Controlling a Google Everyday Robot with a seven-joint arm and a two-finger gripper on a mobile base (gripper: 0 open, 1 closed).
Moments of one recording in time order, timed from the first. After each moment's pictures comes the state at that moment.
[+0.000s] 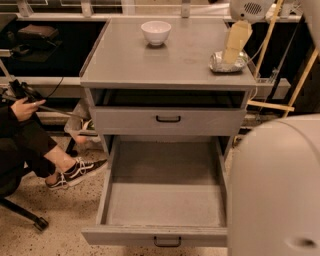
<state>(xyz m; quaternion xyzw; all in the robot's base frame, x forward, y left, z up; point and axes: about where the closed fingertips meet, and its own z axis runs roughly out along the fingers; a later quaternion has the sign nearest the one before) 0.688 -0.193 0.984 -0.62 0.76 -0.07 0.19</state>
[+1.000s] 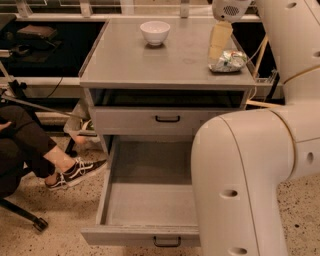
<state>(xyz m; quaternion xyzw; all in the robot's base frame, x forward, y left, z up) 0.749 -0.171 0.965 -0.63 0.75 -0.10 0.20</state>
